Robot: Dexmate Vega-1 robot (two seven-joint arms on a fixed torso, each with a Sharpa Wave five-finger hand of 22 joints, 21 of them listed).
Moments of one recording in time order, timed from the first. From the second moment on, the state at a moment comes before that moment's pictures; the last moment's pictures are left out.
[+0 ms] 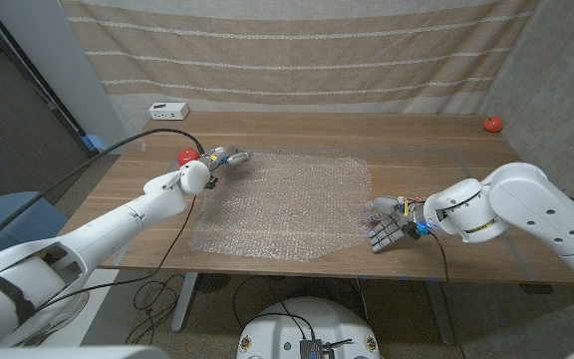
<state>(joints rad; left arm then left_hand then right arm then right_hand) 0.55 0.73 0.77 -1.35 0.31 0.16 0.02 0.10 0.11 0.66 0.08 0.18 0.54 0.04 0.21 0.18 0.44 -0.03 0.26 0.18 0.21 -0.04 0.19 0.17 -0.08 0.13 0.49 0.18 -0.95 -0.92 -0.27 -2.37 1.36 -1.32 -0.69 0.36 0.14 0.44 -0.09 0.18 0.23 0.08 0.18 0.18 0.55 0.22 0.20 0.19 0.66 0.17 0.25 0.19 0.80 0.18 0.32 0.18</state>
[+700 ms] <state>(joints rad) 0.53 0.72 0.78 -1.32 0.30 0.16 0.02 0.09 0.11 0.66 0.10 0.19 0.53 0.04 0.20 0.18 0.43 -0.03 0.24 0.18 0.20 -0.04 0.18 0.17 -0.09 0.13 0.48 0.18 -1.00 -1.13 -0.40 -2.21 1.27 -0.89 -0.49 0.47 0.19 0.52 -0.14 0.19 0.18 0.06 0.19 0.18 0.54 0.18 0.20 0.86 0.62 0.10 0.24 0.73 0.79 0.13 0.30 0.19</state>
